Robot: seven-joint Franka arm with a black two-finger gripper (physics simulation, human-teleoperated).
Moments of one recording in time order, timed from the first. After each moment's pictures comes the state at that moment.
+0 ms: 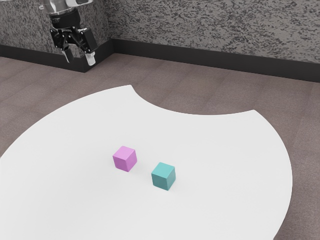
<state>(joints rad) -0.05 0.06 0.13 -1.34 -0.08 1.43 0.14</state>
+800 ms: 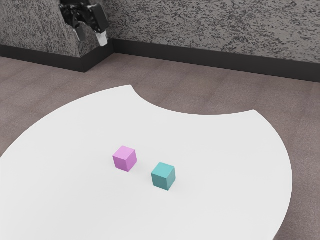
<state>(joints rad) -0.04 0.11 -0.01 -1.05 -0.06 1.34 0.12</state>
